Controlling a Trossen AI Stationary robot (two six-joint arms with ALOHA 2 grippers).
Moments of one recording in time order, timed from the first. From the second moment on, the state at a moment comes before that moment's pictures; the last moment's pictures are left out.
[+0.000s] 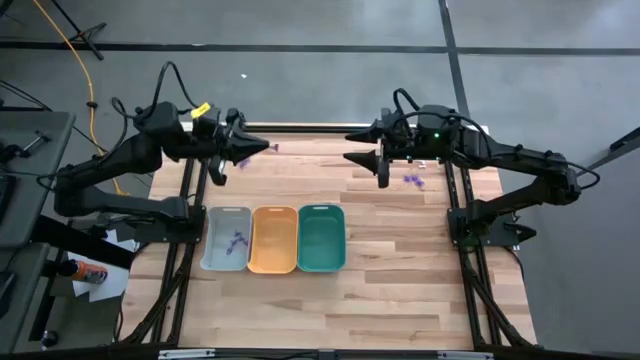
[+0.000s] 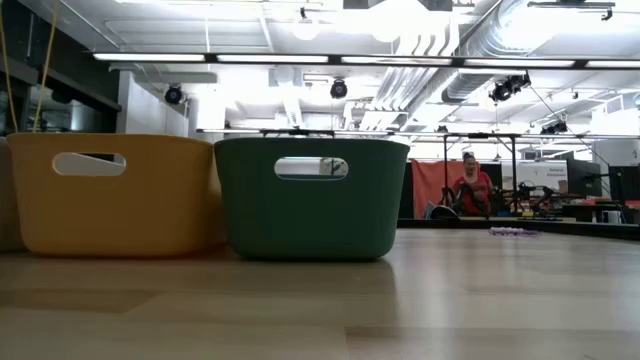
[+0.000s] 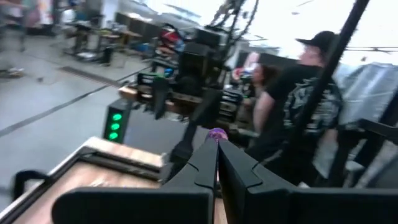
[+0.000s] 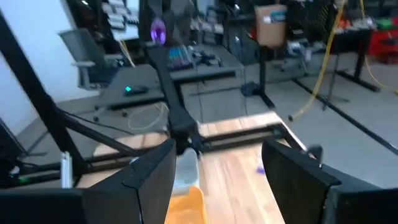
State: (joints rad) left arm 0.25 0.92 1.16 -0.17 0.25 -0.30; right arm -0.17 1.24 1.35 -0.24 -0.10 0.10
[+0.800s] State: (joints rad) left arm 0.17 0.92 1.16 -0.59 0.16 -0.40; right arm -0.20 1.24 1.35 -0.27 -0.10 0.05
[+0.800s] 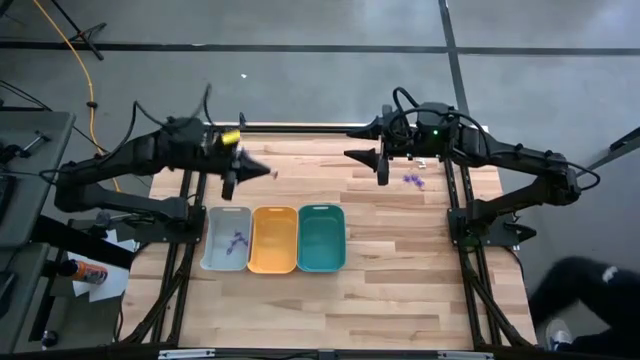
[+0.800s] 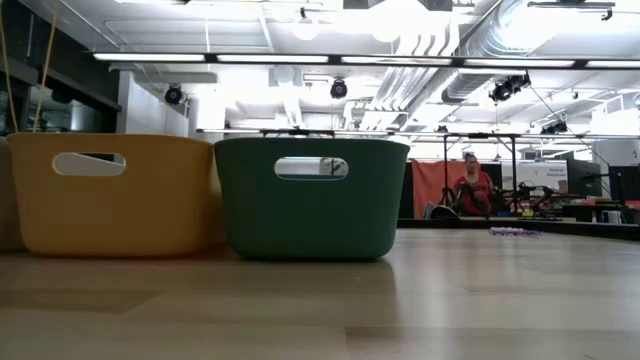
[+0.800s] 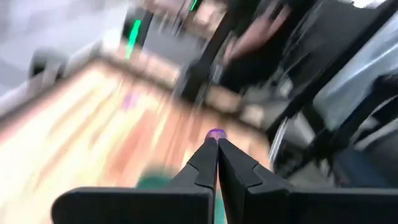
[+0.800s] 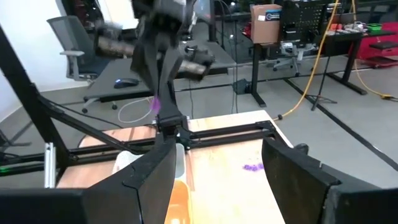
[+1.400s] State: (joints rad) left arm -0.17 0.76 0.72 -1.01 -0.03 -1.00; right arm -0.27 1.26 1.35 -0.32 -0.06 0.05
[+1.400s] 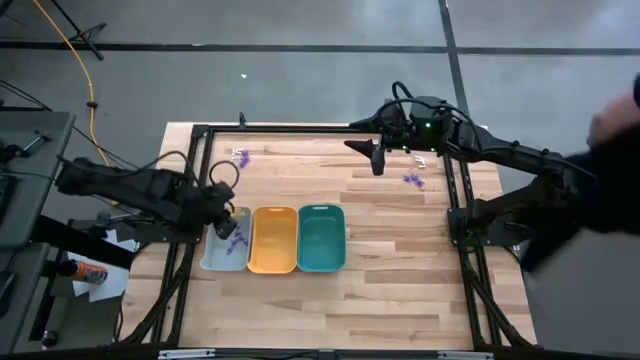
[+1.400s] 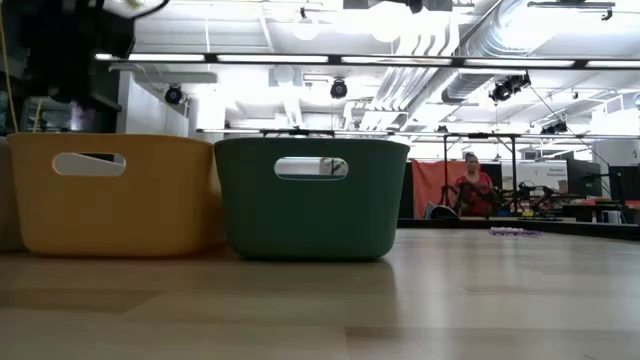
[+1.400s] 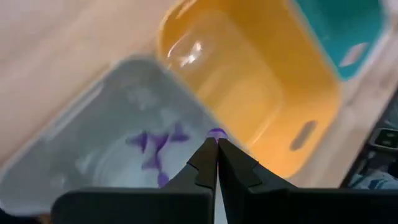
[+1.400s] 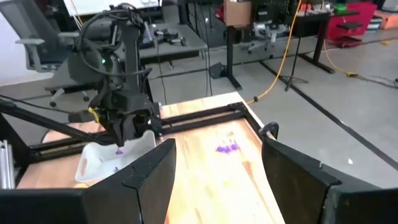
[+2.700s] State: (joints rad) left arm -0.18 0.90 0.79 -1.02 -0.17 -1.02; right arm -0.28 1.22 1.35 -0.45 -0.06 0.04
